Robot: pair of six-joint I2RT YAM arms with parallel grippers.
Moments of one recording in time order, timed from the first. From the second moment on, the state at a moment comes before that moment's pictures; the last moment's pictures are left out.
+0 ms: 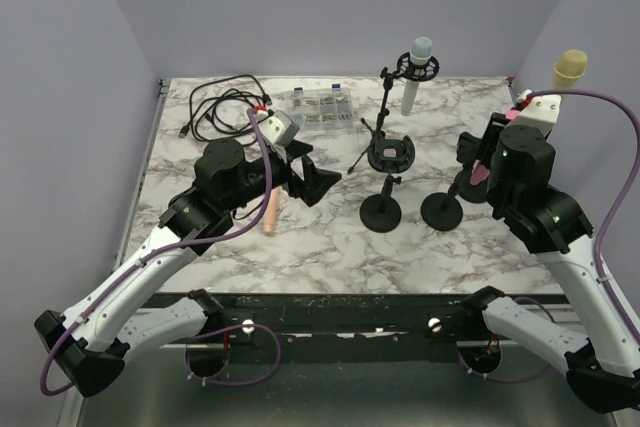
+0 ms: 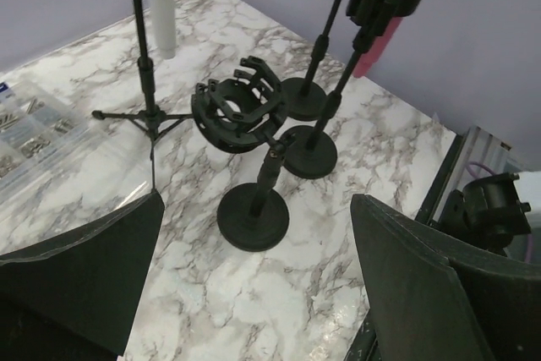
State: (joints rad) left arm -0.70 0.95 1.04 -0.15 0.27 -0.20; right arm 0.49 0.89 1.21 -0.58 0.85 0.14
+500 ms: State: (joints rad) left arm -0.89 1.28 1.20 0.14 0.39 -0.12; right arm 0.49 0.87 1.21 -0.59 0.76 0.16
